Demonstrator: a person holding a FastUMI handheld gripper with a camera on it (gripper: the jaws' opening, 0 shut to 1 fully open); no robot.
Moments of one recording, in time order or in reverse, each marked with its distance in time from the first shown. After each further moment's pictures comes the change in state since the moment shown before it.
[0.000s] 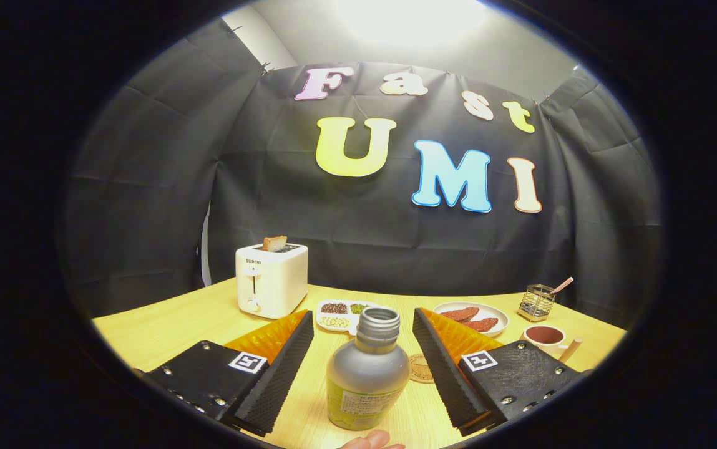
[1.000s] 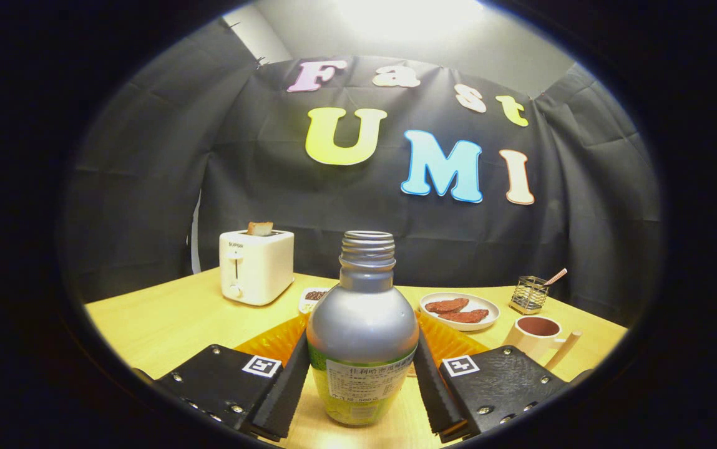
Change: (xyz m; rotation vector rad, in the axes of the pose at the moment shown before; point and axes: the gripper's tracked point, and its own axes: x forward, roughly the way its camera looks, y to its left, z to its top) arm 0.004 -0.040 -0.013 0.021 0.006 -0.051
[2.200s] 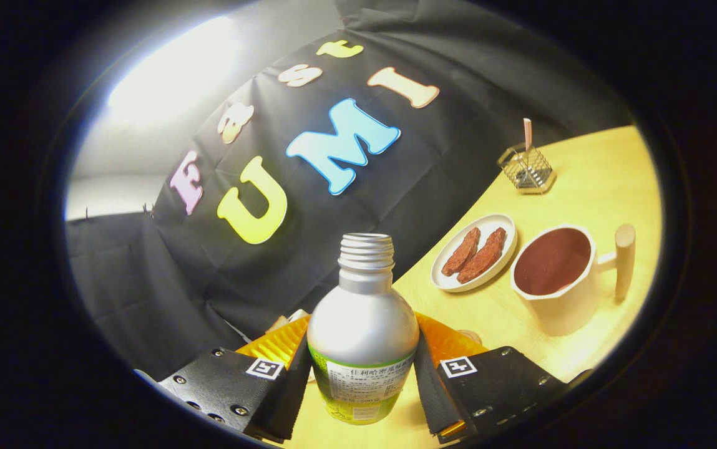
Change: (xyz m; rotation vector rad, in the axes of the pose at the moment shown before) arm 0.035 -0.085 0.010 0.945 0.035 0.116
